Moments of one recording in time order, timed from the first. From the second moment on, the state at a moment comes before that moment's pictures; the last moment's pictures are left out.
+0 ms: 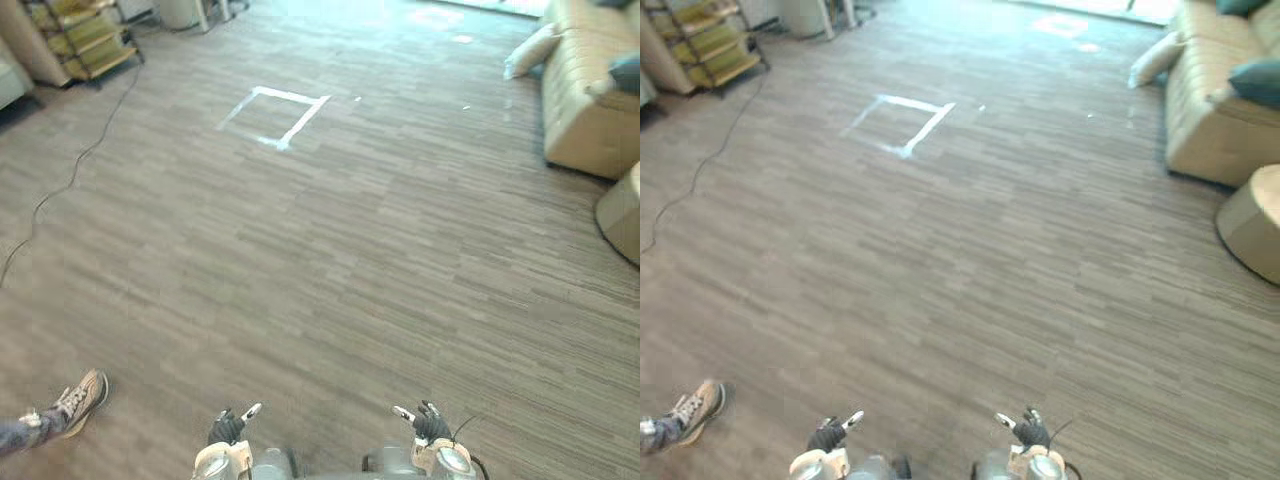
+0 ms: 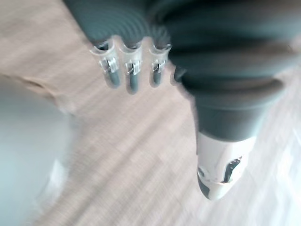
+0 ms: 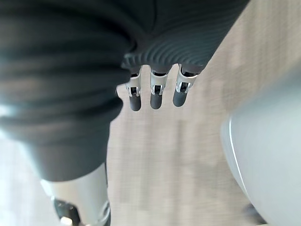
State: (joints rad) left arm 0.04 0.03 0.18 1.01 -0.15 -0.12 0.06; right arm 0.04 -0.01 -0.18 0.96 0.12 -0.11 -0.06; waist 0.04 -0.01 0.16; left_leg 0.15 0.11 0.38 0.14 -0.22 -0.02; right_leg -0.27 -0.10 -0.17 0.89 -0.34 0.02
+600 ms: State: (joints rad) left arm 0.07 0.00 0.25 0.95 -0.16 -0.14 0.06; right arm 0.04 -0.04 -0.17 0.96 0.12 -0.09 -0.06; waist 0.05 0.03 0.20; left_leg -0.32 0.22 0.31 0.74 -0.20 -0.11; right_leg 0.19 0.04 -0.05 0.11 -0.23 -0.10
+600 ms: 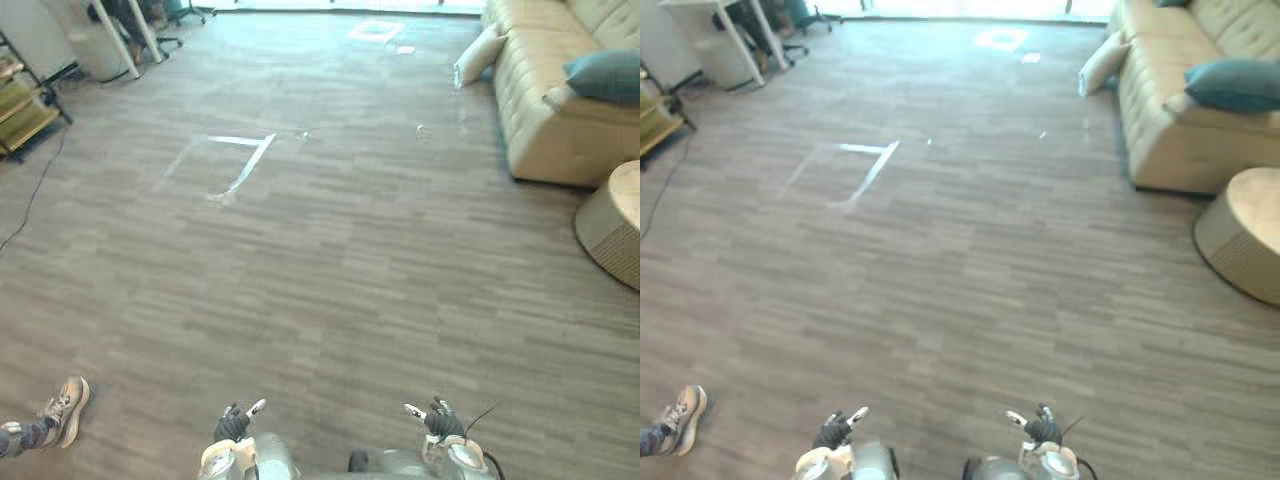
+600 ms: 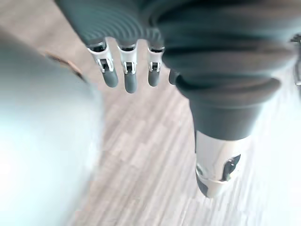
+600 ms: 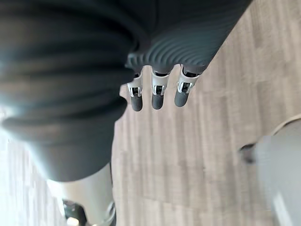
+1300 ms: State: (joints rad) left arm 0.04 0.08 0.05 1.07 -0.16 -0.13 0.06; right arm 0.03 -0.09 -0.19 1.00 0.08 -0.11 -0.08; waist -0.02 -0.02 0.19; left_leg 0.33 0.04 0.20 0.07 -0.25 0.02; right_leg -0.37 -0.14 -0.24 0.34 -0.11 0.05
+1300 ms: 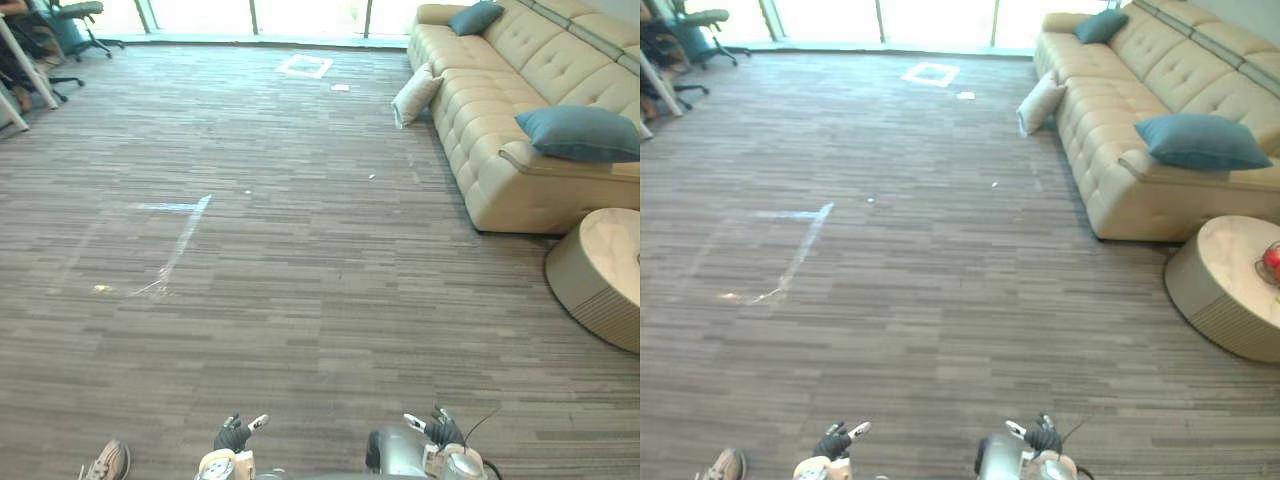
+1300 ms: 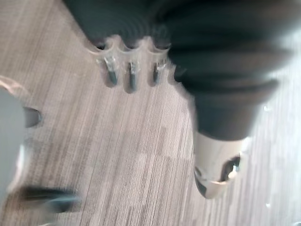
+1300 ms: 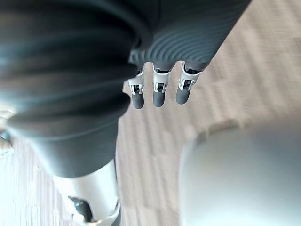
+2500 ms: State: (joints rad) left arm 0.05 0.08 0.07 1.09 -0.13 -0.12 0.05; right arm 0.06 -0.07 -0.24 1.00 0.12 -0.11 -0.06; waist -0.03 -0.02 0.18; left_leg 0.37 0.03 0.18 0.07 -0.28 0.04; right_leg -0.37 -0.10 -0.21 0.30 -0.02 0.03
